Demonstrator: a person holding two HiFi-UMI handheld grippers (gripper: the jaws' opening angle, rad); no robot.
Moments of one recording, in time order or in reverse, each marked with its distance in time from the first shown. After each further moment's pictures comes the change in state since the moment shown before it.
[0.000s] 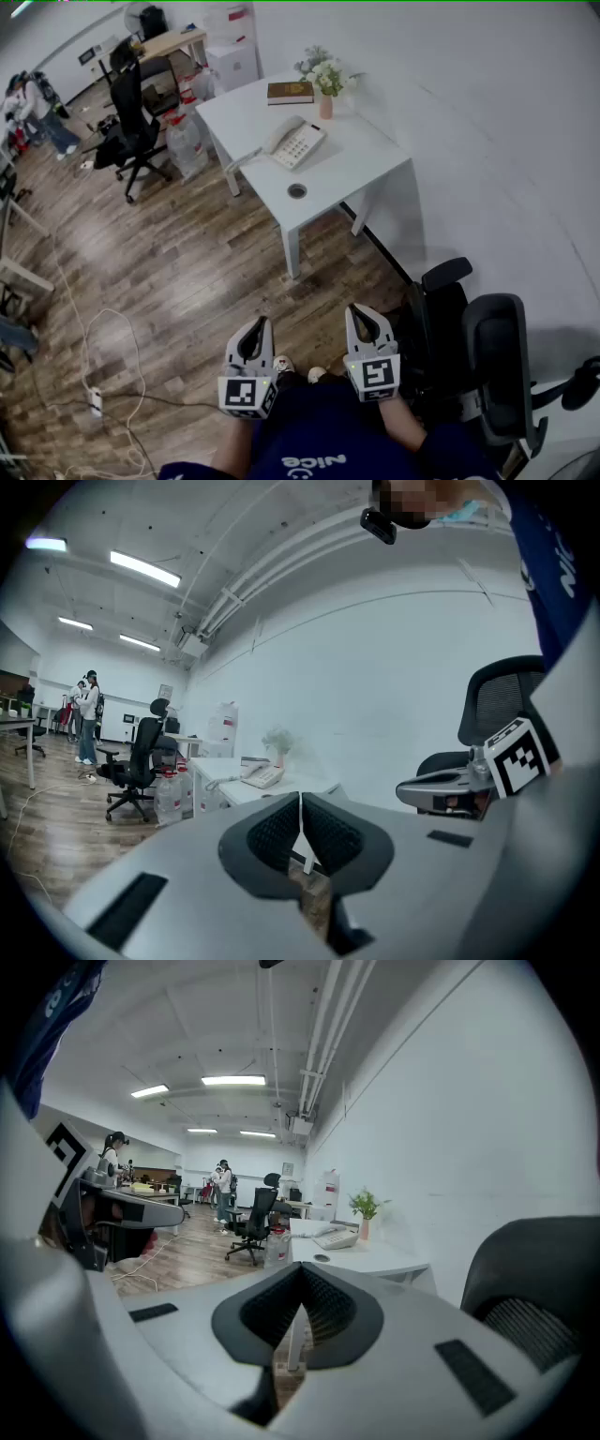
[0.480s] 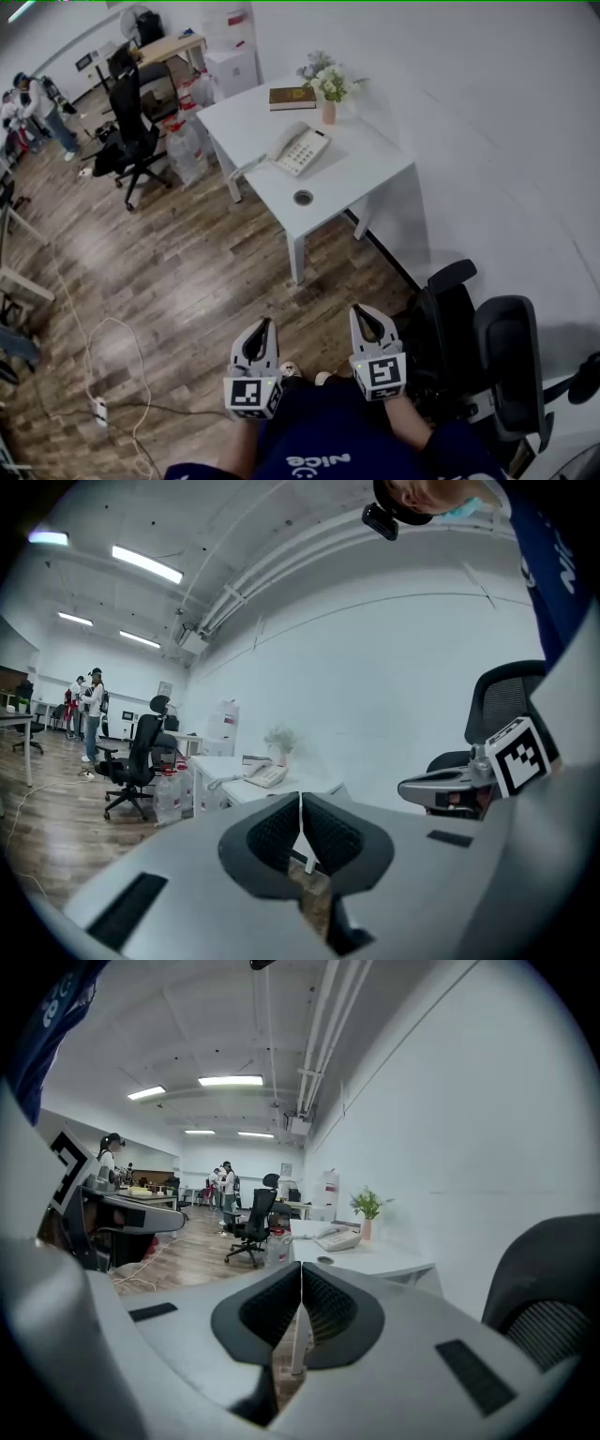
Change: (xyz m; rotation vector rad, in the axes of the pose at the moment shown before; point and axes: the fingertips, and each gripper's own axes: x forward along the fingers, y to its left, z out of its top) left arm 0.008 0.033 -0.003 -0.004 0.022 -0.005; right arm 0.024 0.014 0.010 0.022 0.005 -0.004
